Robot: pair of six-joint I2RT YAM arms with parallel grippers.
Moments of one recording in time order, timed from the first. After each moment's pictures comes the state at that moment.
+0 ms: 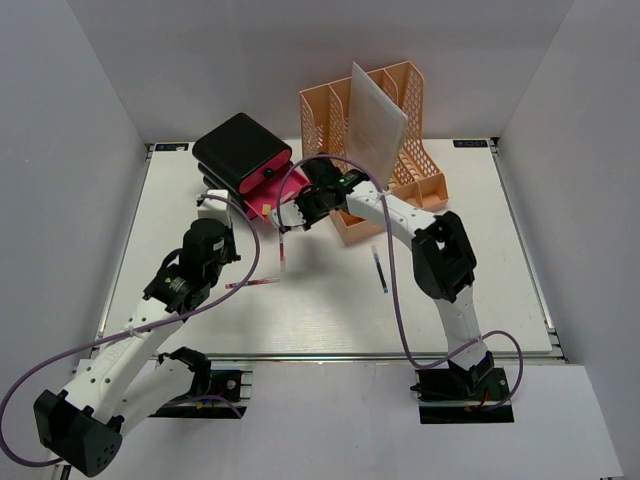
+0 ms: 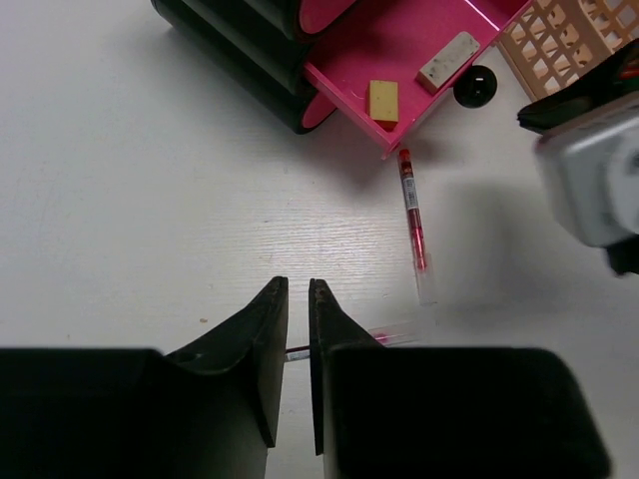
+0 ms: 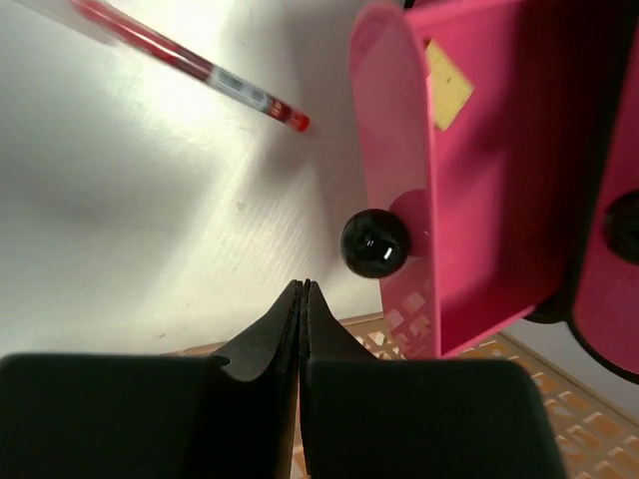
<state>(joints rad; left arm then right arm) -0.48 0.86 0.76 -0.37 -0.41 -0.21 0.73 2.12 1.86 -0.69 -0.38 -1.47</state>
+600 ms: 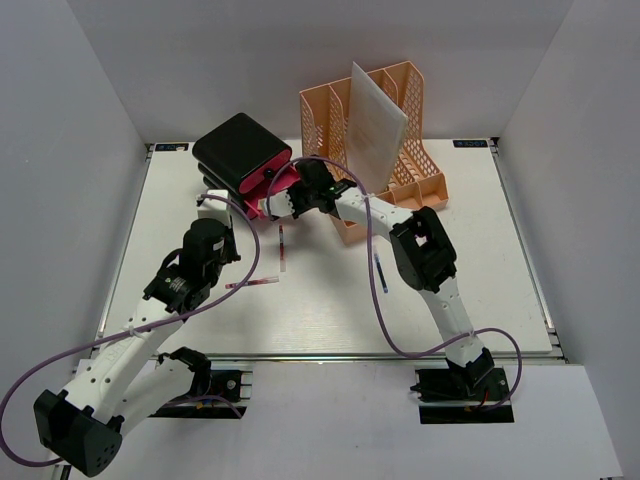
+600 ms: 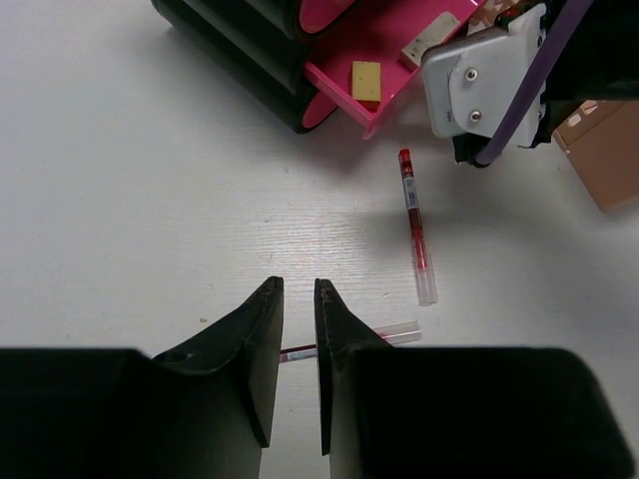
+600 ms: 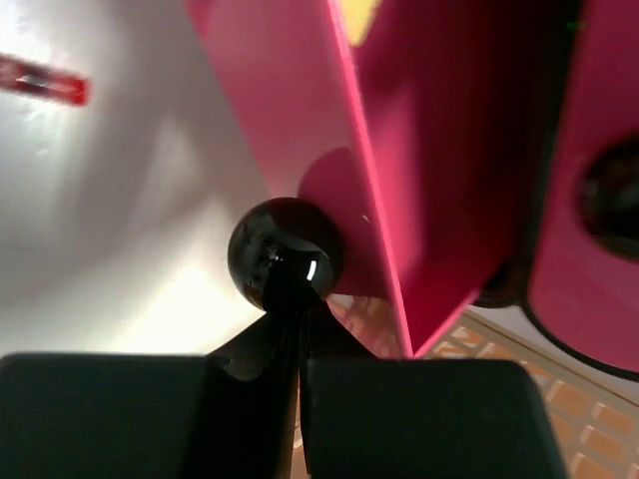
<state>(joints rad) -0.48 0.86 0.76 -0.37 -0.41 -0.21 0.73 2.32 1.90 -0.30 -0.19 -1.42</state>
